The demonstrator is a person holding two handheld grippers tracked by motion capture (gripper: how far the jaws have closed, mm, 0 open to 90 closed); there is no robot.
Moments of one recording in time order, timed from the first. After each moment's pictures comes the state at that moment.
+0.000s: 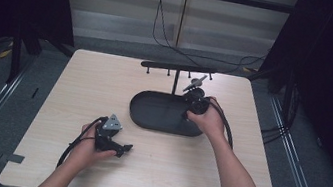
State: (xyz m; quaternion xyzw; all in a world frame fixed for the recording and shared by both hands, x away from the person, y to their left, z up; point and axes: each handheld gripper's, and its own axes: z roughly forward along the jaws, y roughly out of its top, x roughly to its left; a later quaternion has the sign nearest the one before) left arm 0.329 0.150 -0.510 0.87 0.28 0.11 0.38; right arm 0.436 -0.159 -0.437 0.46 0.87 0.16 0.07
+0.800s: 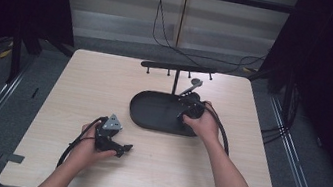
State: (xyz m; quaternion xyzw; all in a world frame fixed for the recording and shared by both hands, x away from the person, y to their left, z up) left arm 0.329 0.150 -0.510 0.87 0.28 0.11 0.38; right arm 0.437 -0.152 -0.464 0.46 0.87 0.17 0.07
